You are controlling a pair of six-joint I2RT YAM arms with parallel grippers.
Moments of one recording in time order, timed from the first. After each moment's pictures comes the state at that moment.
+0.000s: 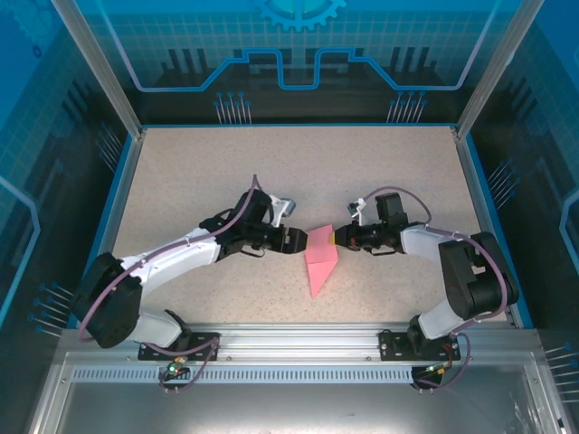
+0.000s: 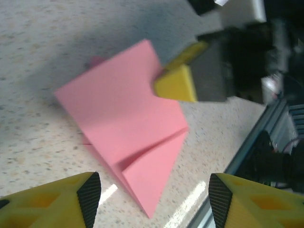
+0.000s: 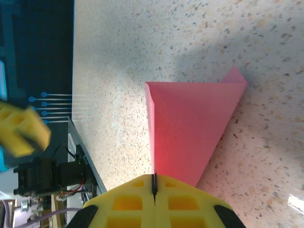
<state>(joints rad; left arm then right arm) -0.69 1.39 0.89 -0.27 0.41 -0.51 0.24 1.55 0.65 -0.05 -0.88 0.50</state>
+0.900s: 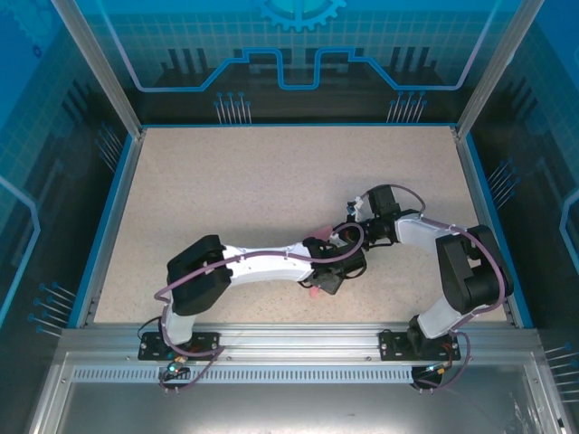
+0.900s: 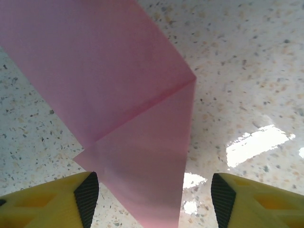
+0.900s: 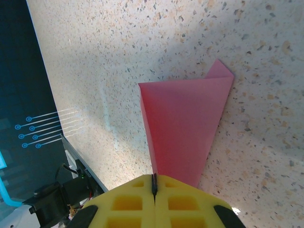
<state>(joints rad) -1.16 1.97 1.42 -0.83 -0.30 -0.64 0.28 1.60 0.78 -0.26 -0.78 0.64</state>
